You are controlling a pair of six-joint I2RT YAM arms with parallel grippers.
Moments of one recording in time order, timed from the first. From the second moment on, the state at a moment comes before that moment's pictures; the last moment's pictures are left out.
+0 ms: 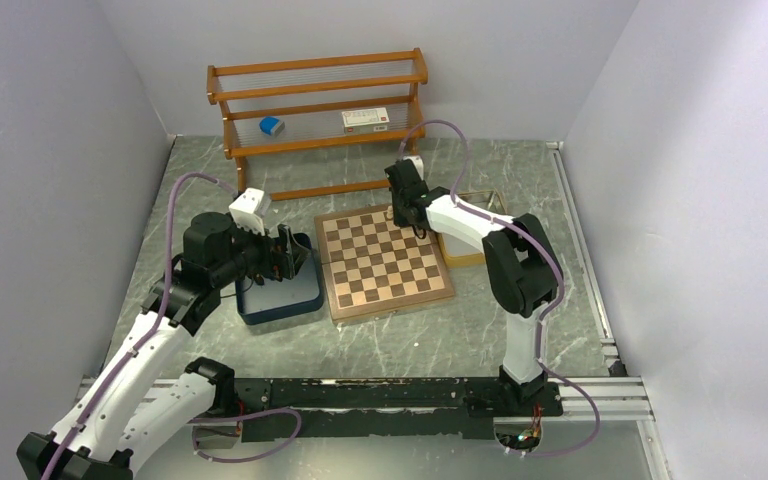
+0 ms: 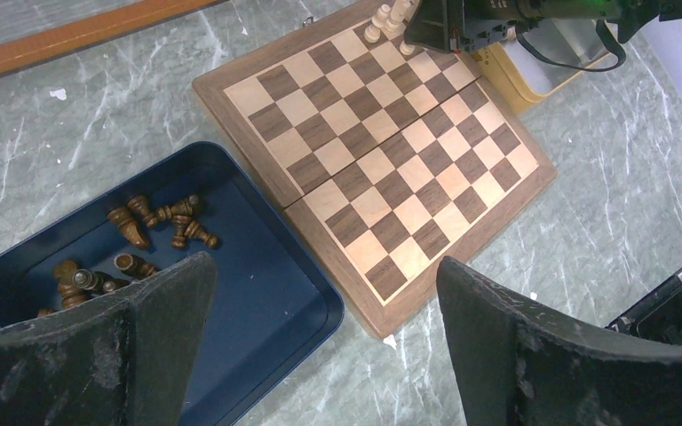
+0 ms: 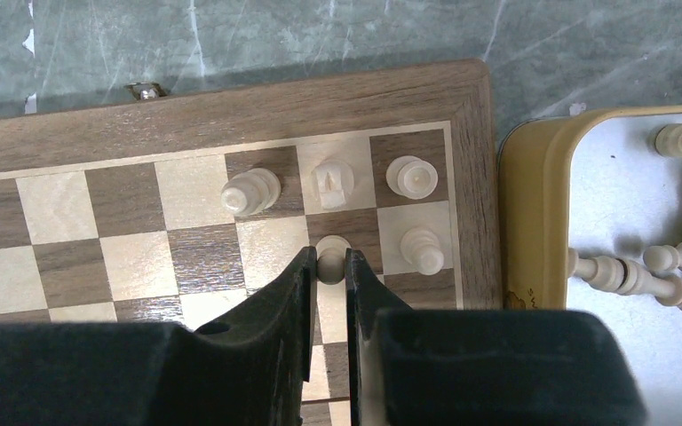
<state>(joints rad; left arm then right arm) -0.39 0.78 0.75 -0.39 0.19 -0.24 0.56 1.96 1.38 -0.30 0.29 0.34</state>
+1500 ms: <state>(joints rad) -0.39 0.76 0.75 -0.39 0.19 -0.24 0.56 2.02 1.45 -0.36 0.30 0.33</state>
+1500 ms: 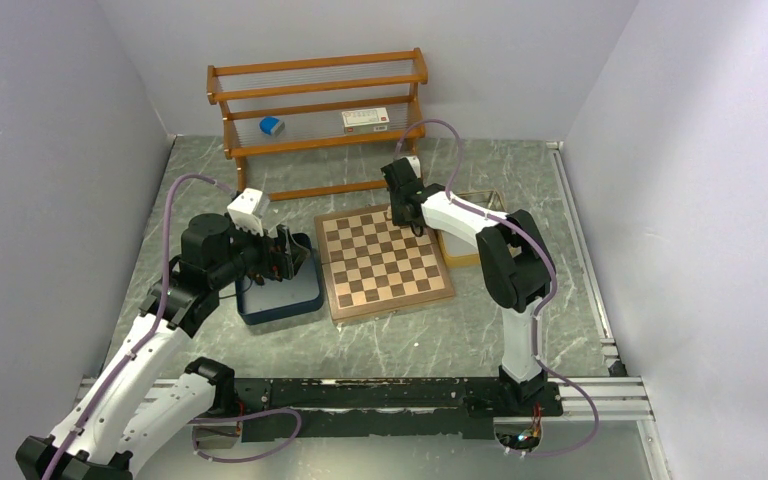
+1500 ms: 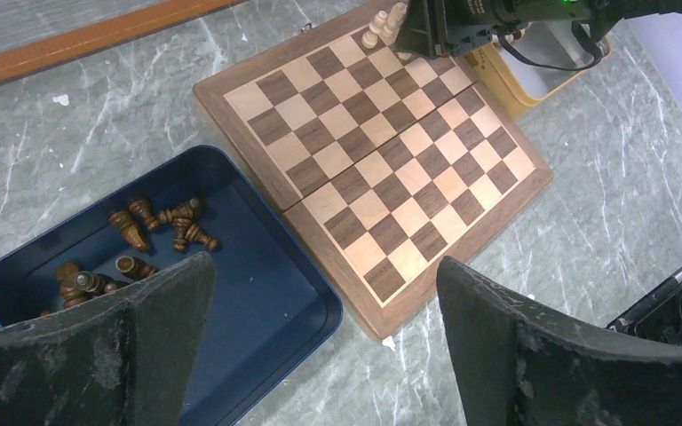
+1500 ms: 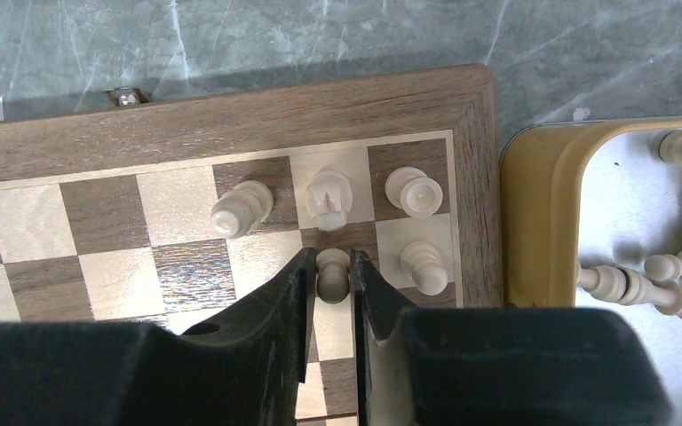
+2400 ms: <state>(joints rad) -0.39 0.74 0.75 -0.39 0.19 -0.24 0.56 1.88 1.49 -0.44 0.35 0.30</state>
